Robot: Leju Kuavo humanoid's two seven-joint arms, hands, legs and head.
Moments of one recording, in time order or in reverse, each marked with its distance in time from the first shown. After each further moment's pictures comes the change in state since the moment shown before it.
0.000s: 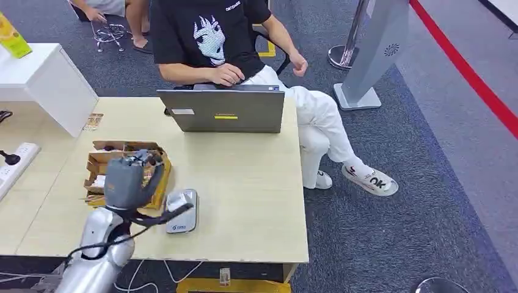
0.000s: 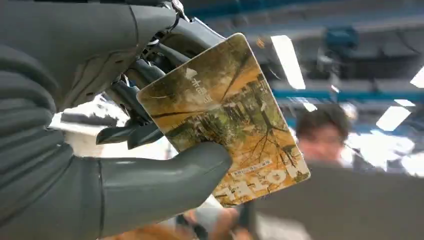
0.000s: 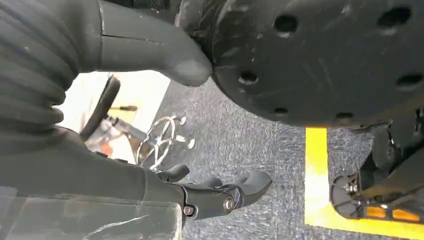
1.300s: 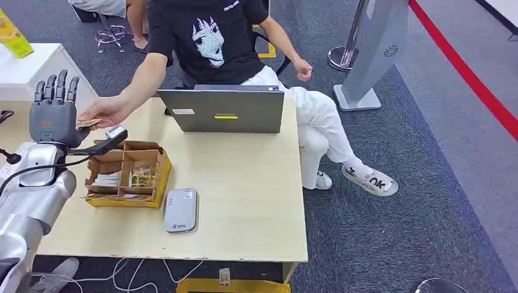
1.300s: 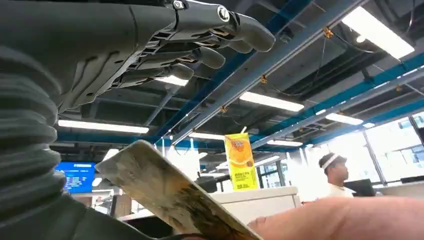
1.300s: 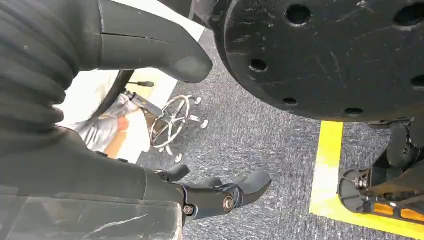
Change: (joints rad) left arm -0.414 0.190 -0.182 0.580 -0.258 0.040 0.327; right arm -0.003 -0.025 -0.001 -0.013 0.084 0.005 0.035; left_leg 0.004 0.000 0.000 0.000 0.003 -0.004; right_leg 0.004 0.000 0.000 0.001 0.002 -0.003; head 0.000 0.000
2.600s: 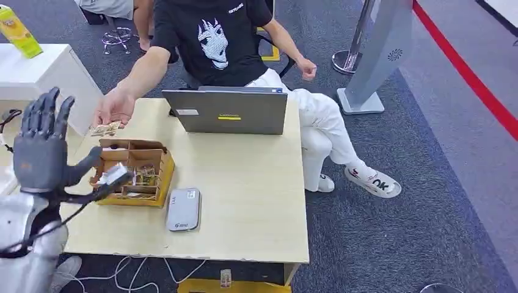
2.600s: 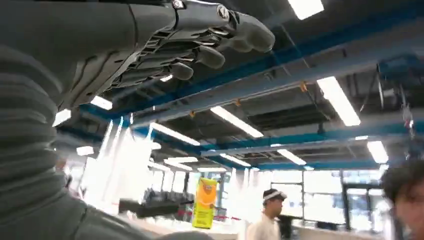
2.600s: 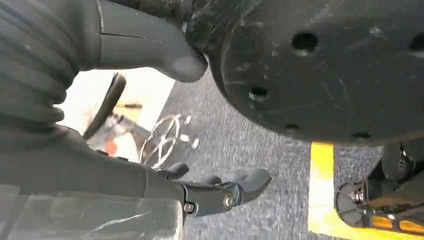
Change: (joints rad) left arm 0.431 -0.029 0.205 -0.881 0.063 -0.333 -0.108; right arm 0.007 0.054 -0.078 0.050 -0.011 0.014 -0.027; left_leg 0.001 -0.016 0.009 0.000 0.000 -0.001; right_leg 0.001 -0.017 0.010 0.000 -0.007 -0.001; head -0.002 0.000
